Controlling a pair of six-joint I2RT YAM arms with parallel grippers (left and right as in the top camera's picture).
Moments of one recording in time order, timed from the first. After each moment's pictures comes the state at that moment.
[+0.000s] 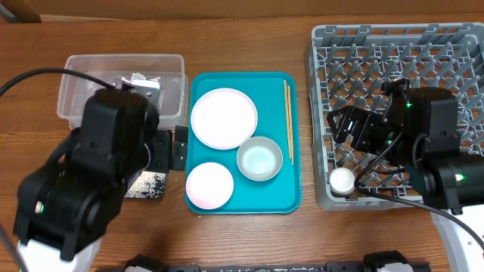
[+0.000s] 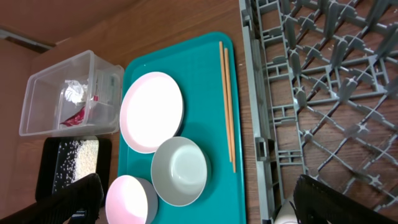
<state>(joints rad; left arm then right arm) -0.35 1.14 1.67 -1.37 -0.19 -0.18 0.13 1.08 1.23 -0.97 -0.29 0.44</state>
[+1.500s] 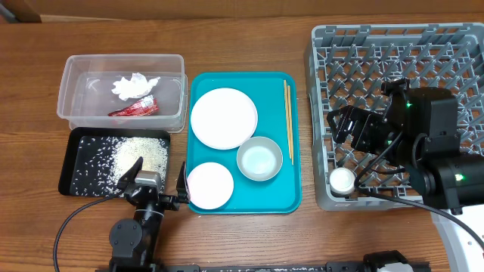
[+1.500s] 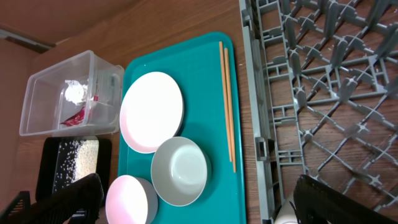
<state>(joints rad) -0.06 0.02 0.03 -0.10 0.08 -0.05 0.13 1.08 1.23 -0.97 -0.29 0.44</state>
